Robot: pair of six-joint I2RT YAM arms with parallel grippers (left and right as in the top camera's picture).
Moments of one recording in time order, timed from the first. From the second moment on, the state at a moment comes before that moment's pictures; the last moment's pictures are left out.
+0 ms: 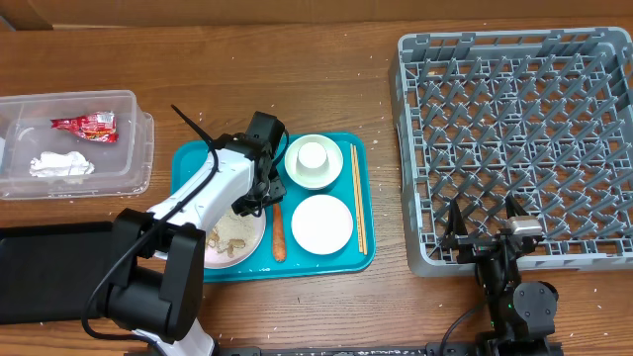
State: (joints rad) left arm -0.32 1.81 1.14 -0.84 -0.09 -0.75; right arm 0.11 0.01 0.02 -0.03 0.02 0.10
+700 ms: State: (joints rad) left arm -0.33 1.81 1.09 -0.81 -0.11 -0.76; right arm 0.11 0.01 0.02 -0.03 0.02 0.10
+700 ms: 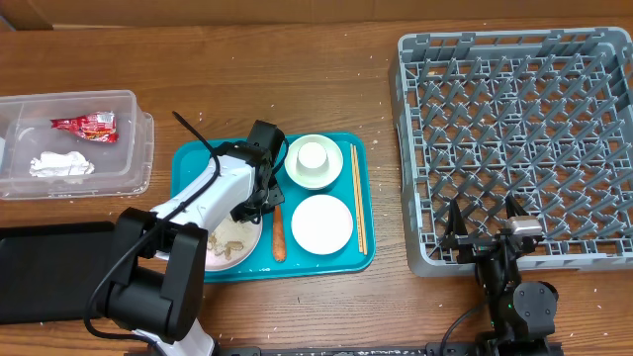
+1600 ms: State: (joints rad) left arm -0.33 1.81 1.32 -1.15 -0.24 -0.73; right arm 0.11 0.01 0.02 -0.03 0.02 0.10
